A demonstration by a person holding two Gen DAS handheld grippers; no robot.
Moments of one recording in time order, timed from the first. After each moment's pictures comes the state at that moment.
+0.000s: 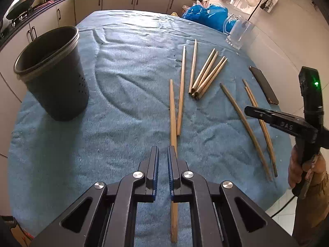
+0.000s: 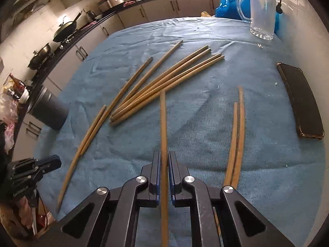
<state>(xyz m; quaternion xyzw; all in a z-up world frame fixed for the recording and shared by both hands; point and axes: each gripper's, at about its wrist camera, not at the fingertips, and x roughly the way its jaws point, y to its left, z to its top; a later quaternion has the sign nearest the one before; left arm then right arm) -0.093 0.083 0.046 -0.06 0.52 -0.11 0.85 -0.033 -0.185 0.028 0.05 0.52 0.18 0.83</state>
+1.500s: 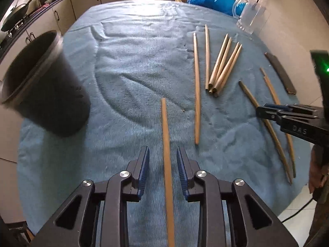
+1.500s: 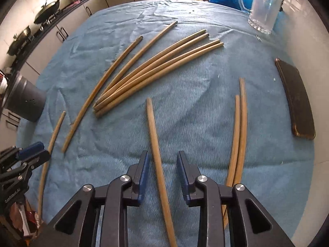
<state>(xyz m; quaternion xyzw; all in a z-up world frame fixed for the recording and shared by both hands) -0.061 0.081 0.028 -0.01 0.56 -0.08 0.82 -0.015 -0.157 0.014 -0.01 0.59 0.12 0.80</state>
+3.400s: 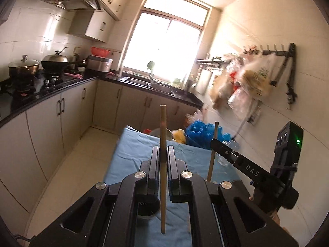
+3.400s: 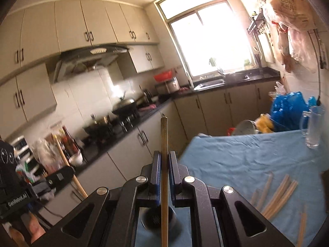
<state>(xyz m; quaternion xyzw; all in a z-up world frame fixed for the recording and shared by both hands) -0.125 0.251 0.280 -0.15 0.20 -0.07 0.97 -0.046 0.005 0.249 0.14 0.21 0.30 0.92</state>
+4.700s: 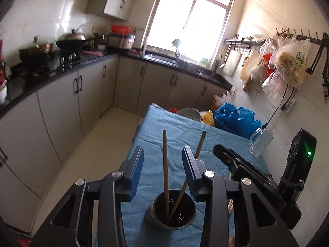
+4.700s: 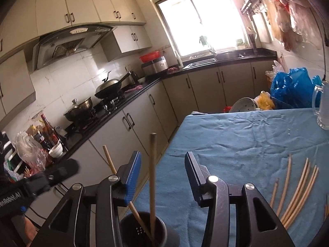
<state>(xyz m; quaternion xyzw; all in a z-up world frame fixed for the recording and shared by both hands) -0.060 0.264 0.215 -0.14 0.28 0.01 0.95 0.023 0.044 0.160 0.13 0.27 0.26 0.92</state>
